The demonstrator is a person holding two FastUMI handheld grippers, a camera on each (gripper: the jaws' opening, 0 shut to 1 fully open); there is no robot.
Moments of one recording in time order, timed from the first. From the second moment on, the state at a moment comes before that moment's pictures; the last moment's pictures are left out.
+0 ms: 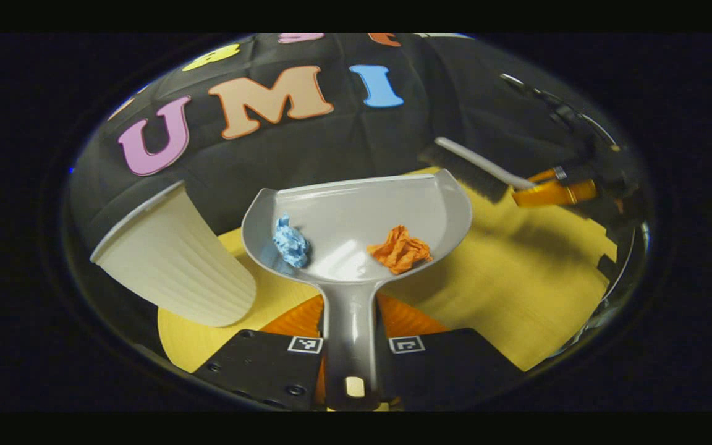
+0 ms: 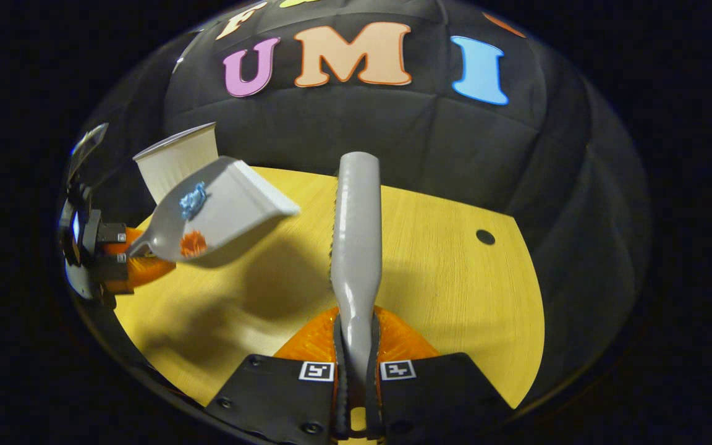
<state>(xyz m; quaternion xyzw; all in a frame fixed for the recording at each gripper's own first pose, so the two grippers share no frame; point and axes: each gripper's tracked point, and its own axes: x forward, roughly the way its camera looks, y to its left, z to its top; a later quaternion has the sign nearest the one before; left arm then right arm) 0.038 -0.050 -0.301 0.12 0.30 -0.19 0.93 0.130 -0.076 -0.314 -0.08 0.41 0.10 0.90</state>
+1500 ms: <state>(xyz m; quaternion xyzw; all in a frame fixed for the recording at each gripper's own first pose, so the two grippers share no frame) 0.048 0.053 -0.213 0.69 0.31 0.00 0.65 0.043 -0.006 -0.384 -0.12 0.47 0.20 0.85</state>
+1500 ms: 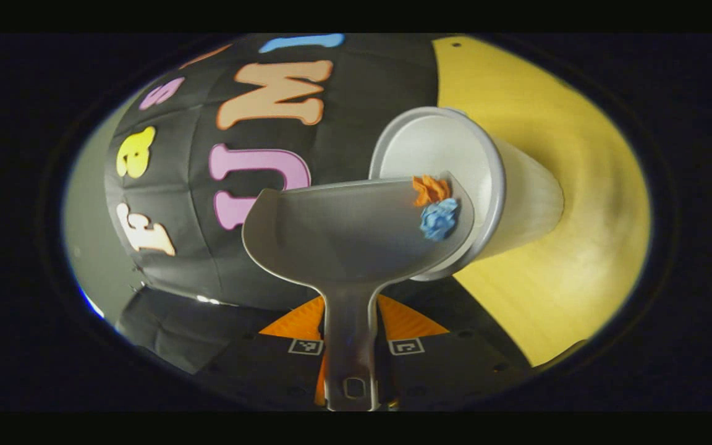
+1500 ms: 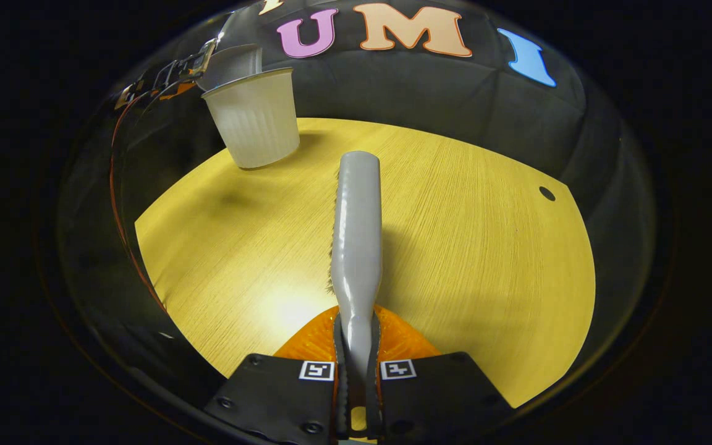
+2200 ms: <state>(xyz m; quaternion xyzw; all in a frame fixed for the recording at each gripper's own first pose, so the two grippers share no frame) 0.031 0.021 -0.217 0.45 0.31 0.04 0.83 0.038 -0.023 -0.383 -0.09 0.46 0.16 0.87</state>
